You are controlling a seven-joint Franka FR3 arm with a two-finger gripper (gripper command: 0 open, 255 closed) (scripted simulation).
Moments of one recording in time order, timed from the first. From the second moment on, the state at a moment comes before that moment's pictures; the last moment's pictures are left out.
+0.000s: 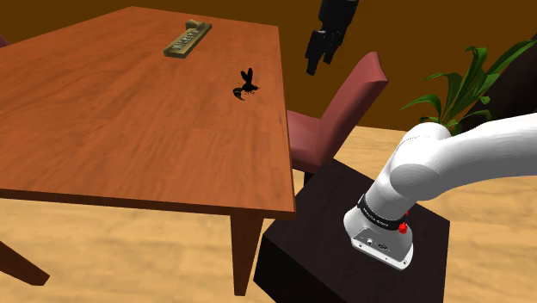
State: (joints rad) arm -0.01 -0.81 0.04 -2.37 -0.06 1.64 0.00
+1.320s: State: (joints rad) arm 0.15 -0.31 -0.11 -2.24 0.10 2.06 -0.43
